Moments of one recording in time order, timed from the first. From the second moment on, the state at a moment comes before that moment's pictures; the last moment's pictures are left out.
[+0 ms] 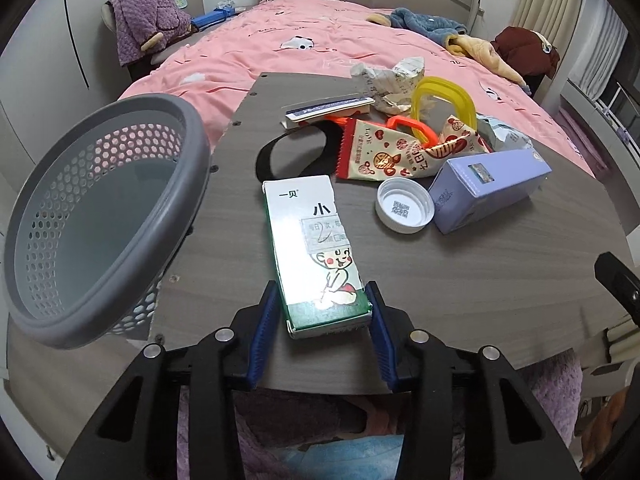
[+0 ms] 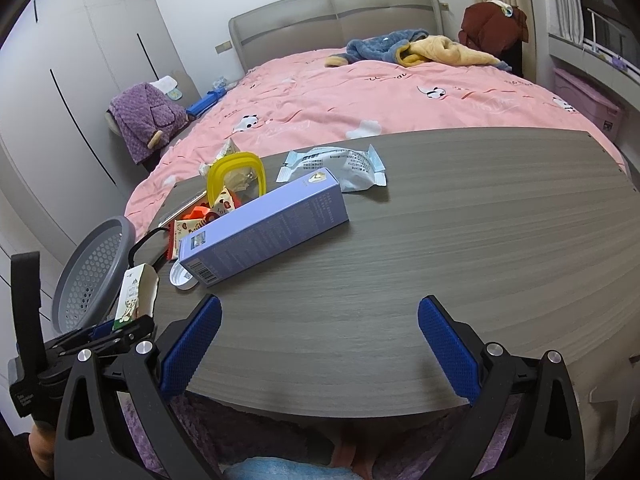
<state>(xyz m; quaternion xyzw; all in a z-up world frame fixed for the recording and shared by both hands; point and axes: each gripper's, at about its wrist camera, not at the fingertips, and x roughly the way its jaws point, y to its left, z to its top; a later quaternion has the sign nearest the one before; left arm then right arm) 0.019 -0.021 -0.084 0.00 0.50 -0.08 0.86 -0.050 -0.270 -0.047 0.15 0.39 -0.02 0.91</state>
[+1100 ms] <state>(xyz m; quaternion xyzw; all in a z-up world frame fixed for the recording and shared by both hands) 0.019 0.034 -0.047 -0.01 0.41 -0.06 0.91 0.057 -0.170 -0.043 0.08 0.43 -0.09 0.89</state>
